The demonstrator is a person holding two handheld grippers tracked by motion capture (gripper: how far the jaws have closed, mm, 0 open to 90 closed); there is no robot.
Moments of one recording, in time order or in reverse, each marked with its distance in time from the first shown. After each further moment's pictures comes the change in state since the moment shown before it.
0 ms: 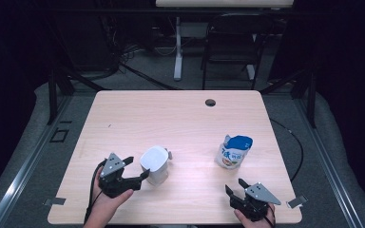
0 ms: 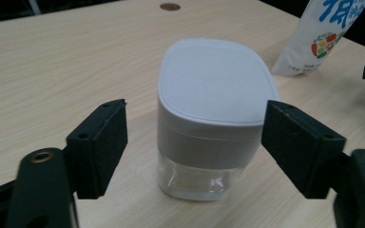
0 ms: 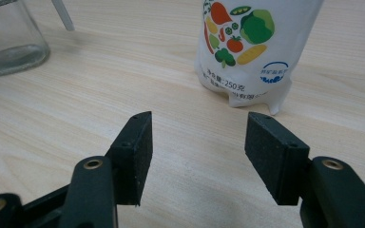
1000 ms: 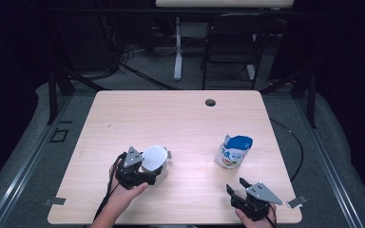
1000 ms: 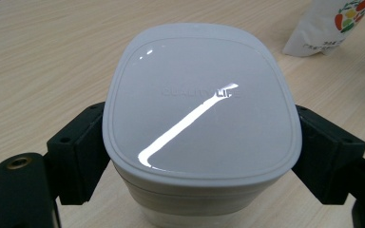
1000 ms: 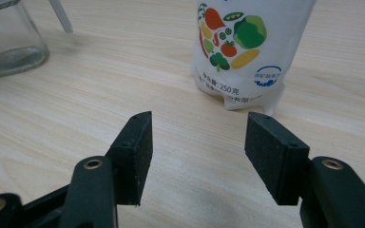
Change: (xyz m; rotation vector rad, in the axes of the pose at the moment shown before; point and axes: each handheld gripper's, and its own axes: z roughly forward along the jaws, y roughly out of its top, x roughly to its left) left arm -0.016 0.012 0.051 0.123 0.010 0.052; right arm -0.003 0.002 -0.002 -0.002 -0.004 -0.003
